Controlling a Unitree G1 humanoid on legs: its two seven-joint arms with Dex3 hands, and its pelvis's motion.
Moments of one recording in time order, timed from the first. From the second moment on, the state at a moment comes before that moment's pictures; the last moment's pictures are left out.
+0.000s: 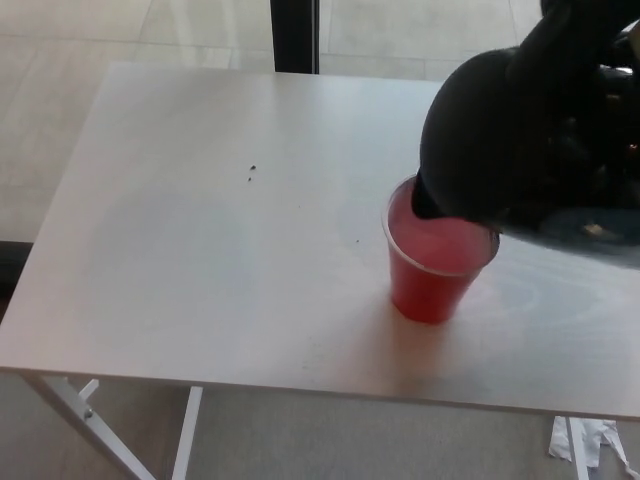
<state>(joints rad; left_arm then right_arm) -0.09 0.81 0.38 1.15 -0.20 -0.08 -0.43 -0.90 -0.70 0.24 -0.13 -0.89 0.41 0.82</state>
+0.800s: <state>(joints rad) -0.05 0.81 0.38 1.16 -0.20 -0.09 -0.43 -0.66 -0.69 -0.16 -0.16 -0.74 0.51 0.70</state>
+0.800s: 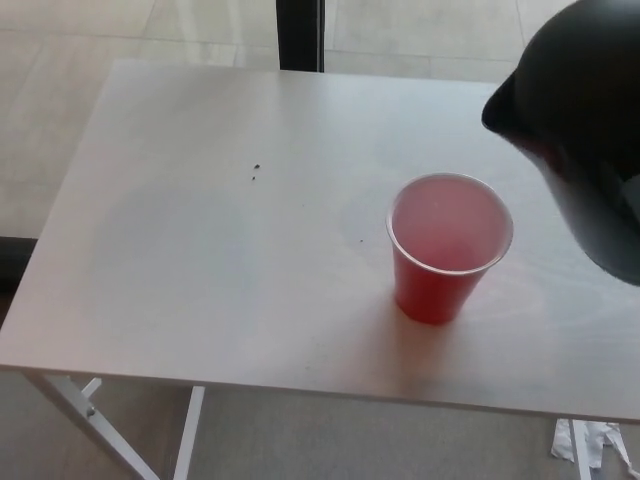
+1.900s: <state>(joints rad) -0.05 0.80 0.39 1.19 -0.20 -0.09 -0.43 -0.45 -0.30 -0.64 -0.03 -0.42 0.68 0.40</state>
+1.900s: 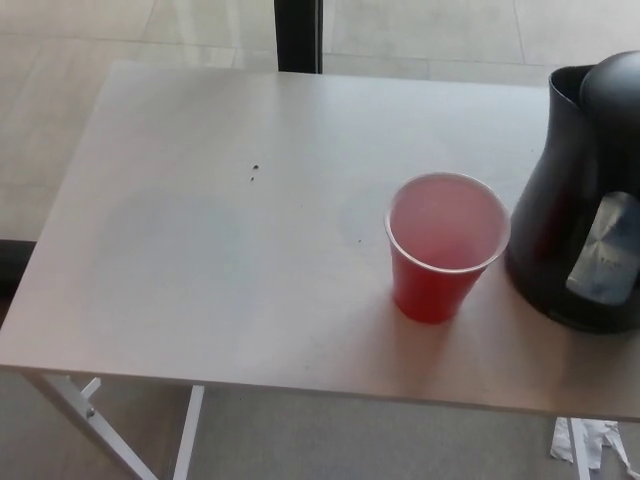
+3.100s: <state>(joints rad) -0.02 0.80 0.41 1.20 -0.20 -0.09 -0.43 -0.12 -0.54 -0.38 0.06 -0.03 0.36 0.56</state>
